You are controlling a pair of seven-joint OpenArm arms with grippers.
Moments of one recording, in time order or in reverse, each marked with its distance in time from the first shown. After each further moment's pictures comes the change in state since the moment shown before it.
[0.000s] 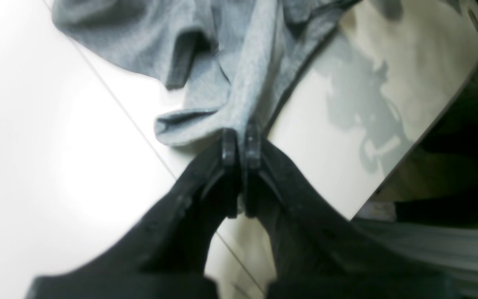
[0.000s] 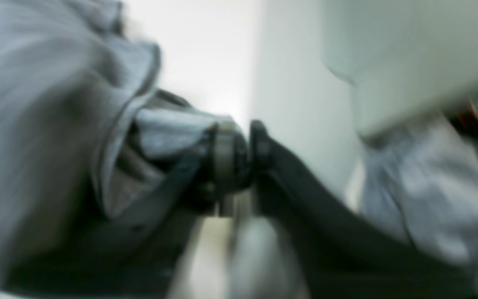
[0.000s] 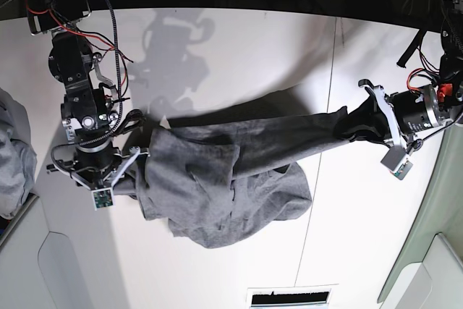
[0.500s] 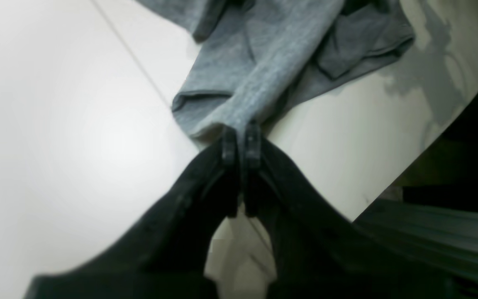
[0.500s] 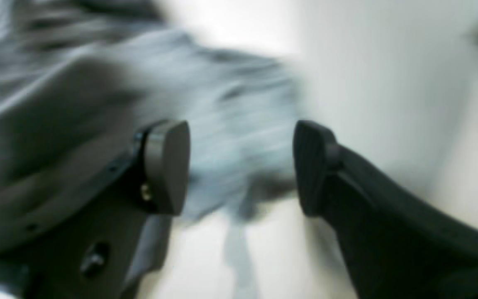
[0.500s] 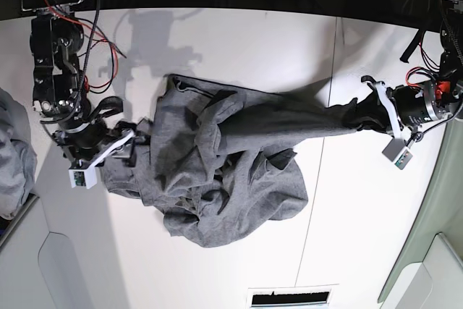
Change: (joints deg) left arm 0.0 0.0 0.0 -5.8 5.9 0.0 -0.3; right arm -6.8 -1.8 11.9 5.2 27.3 17.5 -8.8
